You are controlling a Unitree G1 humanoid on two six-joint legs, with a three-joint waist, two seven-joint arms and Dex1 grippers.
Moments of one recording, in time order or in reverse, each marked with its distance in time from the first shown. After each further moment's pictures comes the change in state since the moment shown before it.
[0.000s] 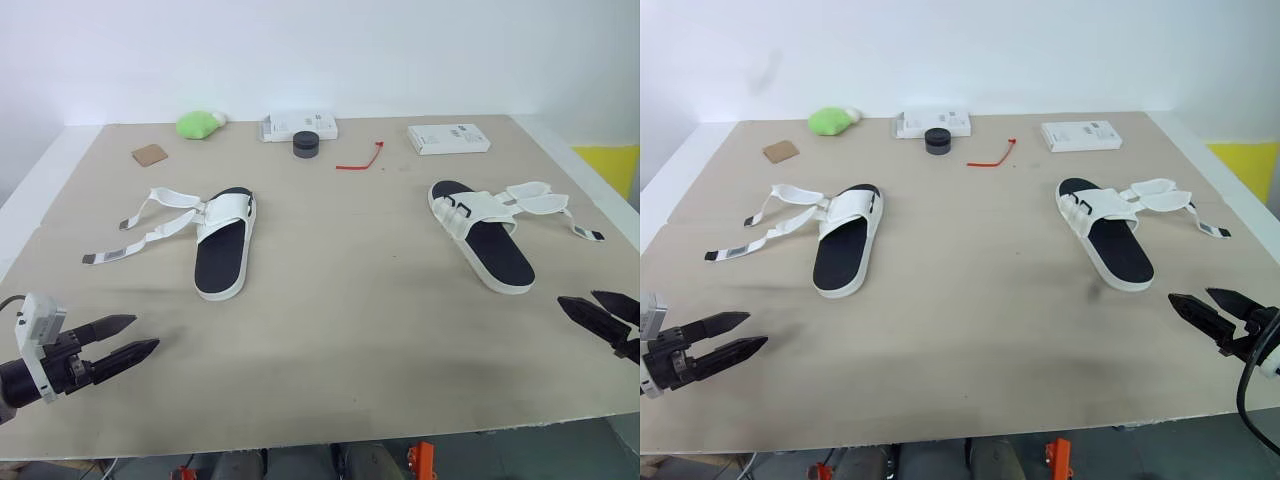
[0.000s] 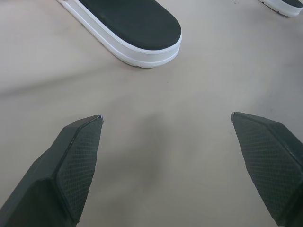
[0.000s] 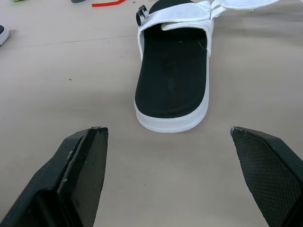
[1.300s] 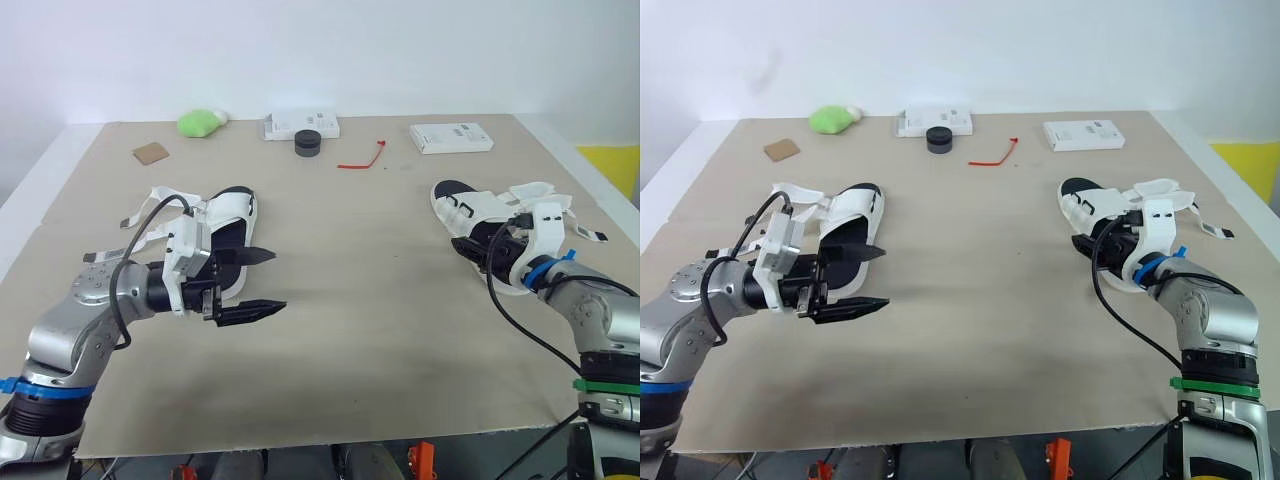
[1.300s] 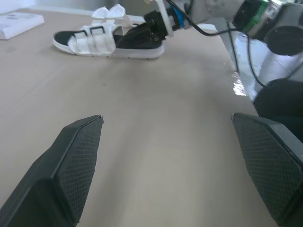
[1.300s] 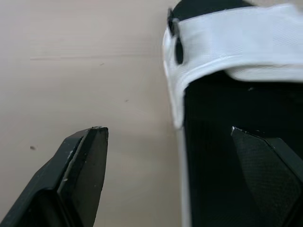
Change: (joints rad) left arm -0.633 -0.125 -0.516 -0.130 0.059 -0.056 0.003; right arm -0.640 0.192 0.515 0.181 -0.219 0.040 -0.432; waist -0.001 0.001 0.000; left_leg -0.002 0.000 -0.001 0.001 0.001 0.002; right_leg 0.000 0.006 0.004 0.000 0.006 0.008
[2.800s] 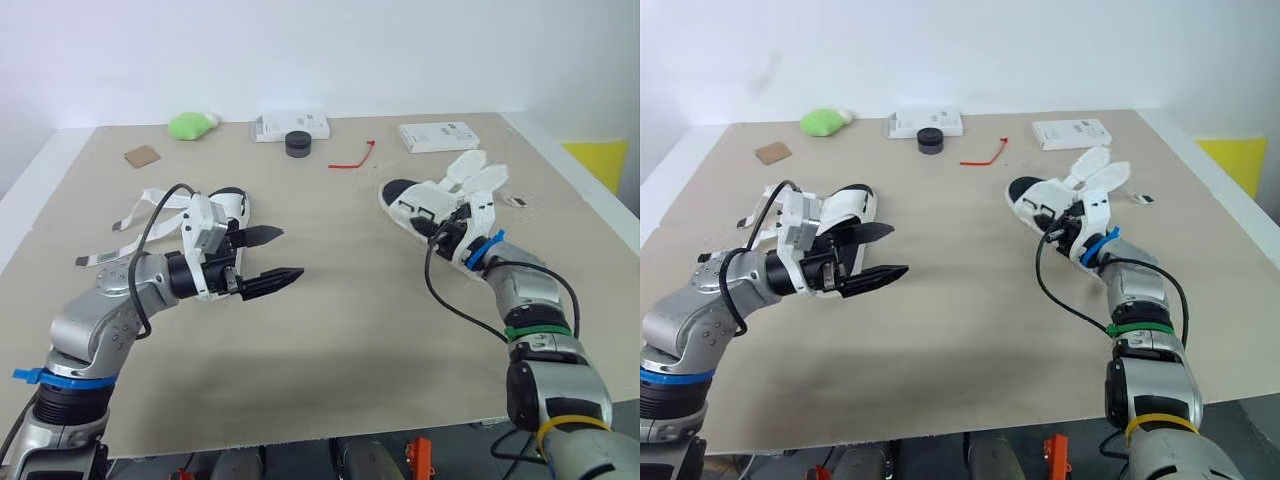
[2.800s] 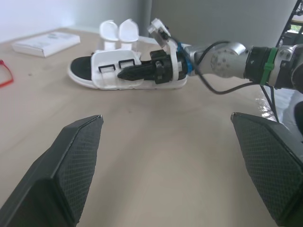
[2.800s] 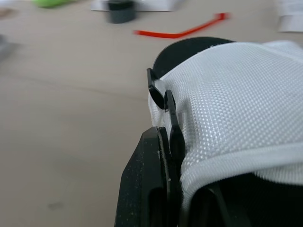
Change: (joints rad) left arm -0.053 -0.065 0.000 -0.026 -0.040 0.111 0.205; right arm -0.311 0.197 0.112 0.605 -0.205 -0.562 0.369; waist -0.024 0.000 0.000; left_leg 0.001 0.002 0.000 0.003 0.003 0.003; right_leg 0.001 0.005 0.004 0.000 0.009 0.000
